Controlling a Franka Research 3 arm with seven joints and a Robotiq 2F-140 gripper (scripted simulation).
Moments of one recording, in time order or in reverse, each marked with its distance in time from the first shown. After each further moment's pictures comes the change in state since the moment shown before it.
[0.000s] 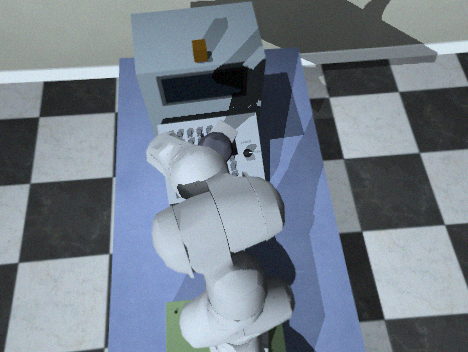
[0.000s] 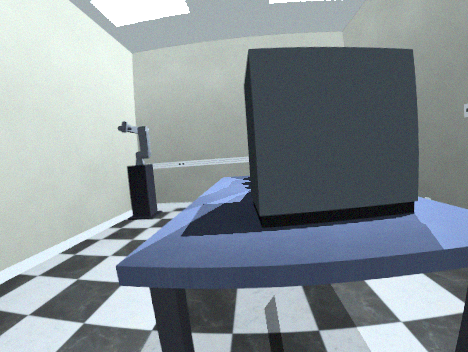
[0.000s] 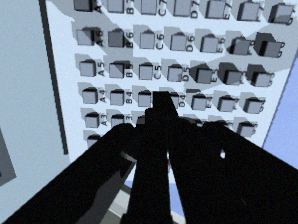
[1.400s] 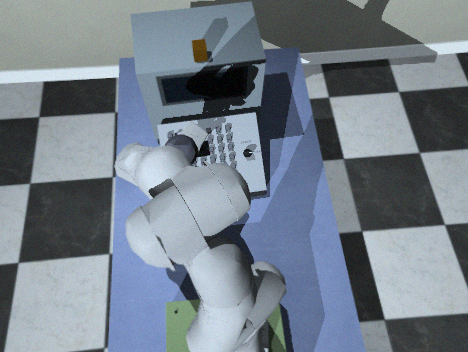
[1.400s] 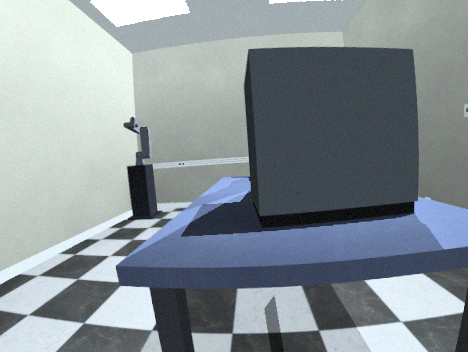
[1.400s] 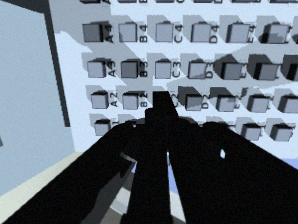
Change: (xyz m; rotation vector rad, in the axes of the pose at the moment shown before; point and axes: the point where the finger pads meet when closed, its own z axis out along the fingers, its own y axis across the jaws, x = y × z) arm -0.075 -0.023 0.032 0.028 0.029 0.049
